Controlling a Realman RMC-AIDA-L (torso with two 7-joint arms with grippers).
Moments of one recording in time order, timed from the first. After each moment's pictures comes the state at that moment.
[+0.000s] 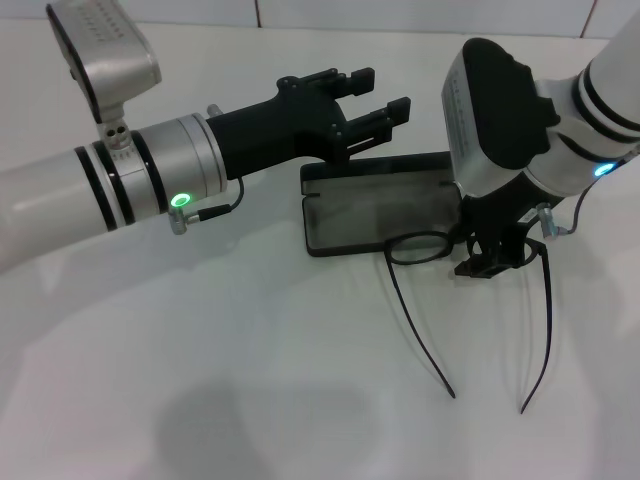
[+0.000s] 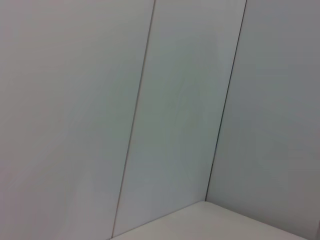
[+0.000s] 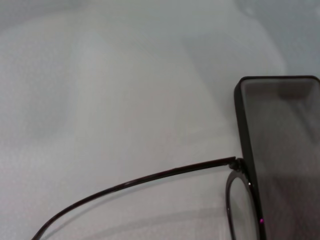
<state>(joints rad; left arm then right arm) -0.50 -2.09 1.45 0.66 1.11 1.08 -1.25 0.94 2.03 -1.58 -0.89 -2.44 -1.36 1.87</state>
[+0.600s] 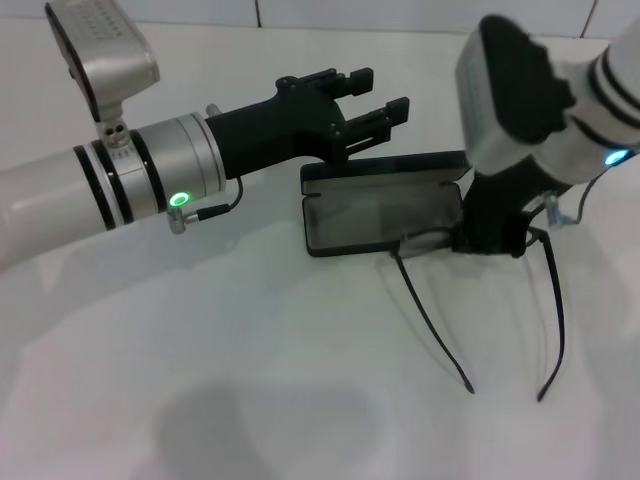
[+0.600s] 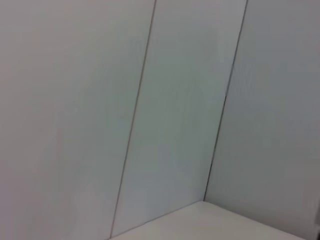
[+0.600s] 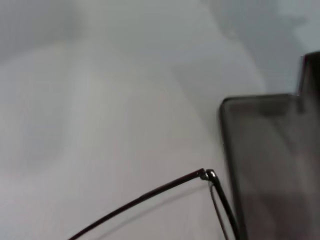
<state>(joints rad) -0.50 -2.09 1.45 0.66 1.11 1.08 -1.26 0.92 2.02 -1.51 -0.95 -2.42 -1.41 1.87</state>
